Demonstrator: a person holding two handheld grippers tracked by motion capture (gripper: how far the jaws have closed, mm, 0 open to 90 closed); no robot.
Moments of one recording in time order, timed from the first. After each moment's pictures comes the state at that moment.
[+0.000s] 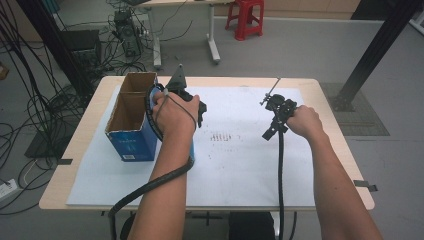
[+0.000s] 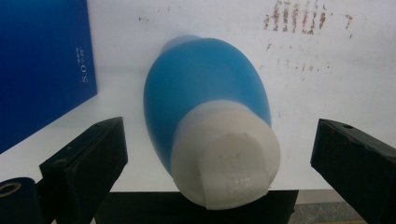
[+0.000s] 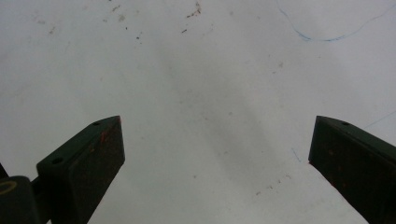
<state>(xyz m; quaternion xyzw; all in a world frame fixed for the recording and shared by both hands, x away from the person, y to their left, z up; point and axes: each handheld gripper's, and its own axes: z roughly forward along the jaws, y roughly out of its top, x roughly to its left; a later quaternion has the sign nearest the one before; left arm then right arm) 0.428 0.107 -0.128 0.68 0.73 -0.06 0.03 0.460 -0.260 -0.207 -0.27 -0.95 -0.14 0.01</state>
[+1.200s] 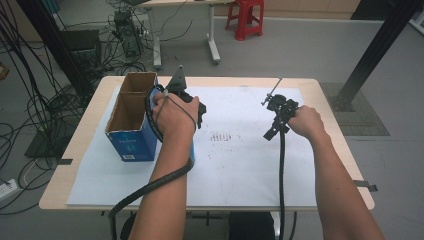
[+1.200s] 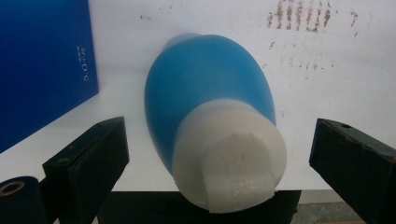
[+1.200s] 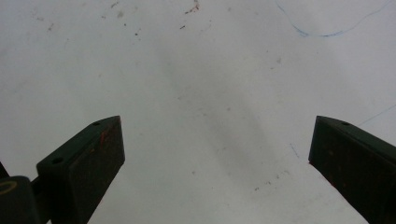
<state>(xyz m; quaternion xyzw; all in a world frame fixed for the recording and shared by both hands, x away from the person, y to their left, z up) 0.428 0.105 -0.130 0.68 0.73 -0.05 0.02 0.459 -0.262 -0.205 -0.28 -0.95 -0.13 0.01</state>
